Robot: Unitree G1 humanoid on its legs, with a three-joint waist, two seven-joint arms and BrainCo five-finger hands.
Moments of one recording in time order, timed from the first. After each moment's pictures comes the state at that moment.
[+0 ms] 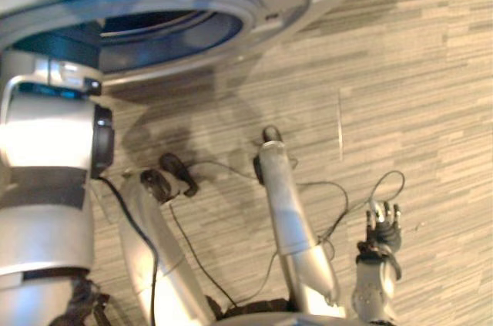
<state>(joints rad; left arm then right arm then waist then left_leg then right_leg) -1.63 0.64 -0.25 0.74 -0.32 -0.12 0.56 0.16 0.07 -0.23 0.29 0.82 -0.34 -0.14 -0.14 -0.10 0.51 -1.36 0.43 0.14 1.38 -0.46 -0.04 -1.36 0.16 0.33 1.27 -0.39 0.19</state>
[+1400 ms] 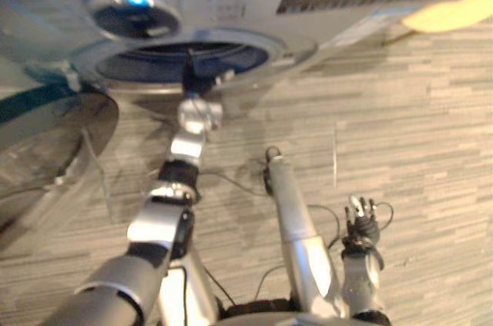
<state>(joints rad) -0.77 0.10 0.02 0.75 0.13 0.03 0.34 0.07 0.06 -0.20 0.43 0.84 -0.30 -0.14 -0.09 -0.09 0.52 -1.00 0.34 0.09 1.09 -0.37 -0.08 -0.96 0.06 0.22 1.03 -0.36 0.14</state>
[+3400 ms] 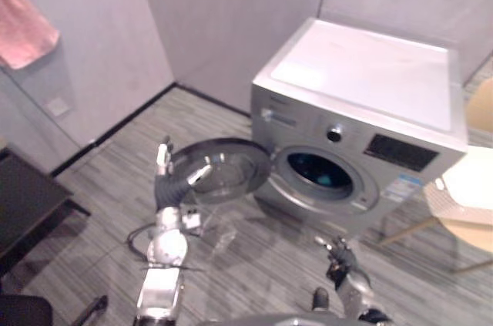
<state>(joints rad) 0.12 0.09 -0.03 -0.07 0.04 -0.21 0.29 0.00 -0.04 -0.06 0.92 0.50 -0.17 -0.08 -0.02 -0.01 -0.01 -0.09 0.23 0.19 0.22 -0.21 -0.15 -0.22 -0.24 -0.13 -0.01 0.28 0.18</state>
